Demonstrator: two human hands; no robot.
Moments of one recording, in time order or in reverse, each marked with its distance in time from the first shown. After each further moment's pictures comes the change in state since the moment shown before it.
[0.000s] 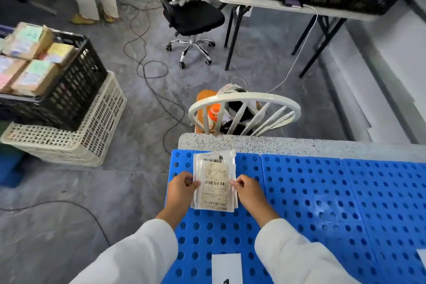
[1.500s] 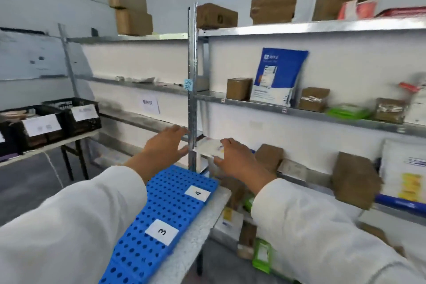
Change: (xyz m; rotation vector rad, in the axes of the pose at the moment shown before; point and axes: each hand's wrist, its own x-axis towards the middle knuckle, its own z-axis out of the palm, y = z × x) left_hand -0.611 0.327 0.320 0.794 -0.264 1.829; right_hand -0.584 0.332 -0.438 -0.370 1.012 0.263
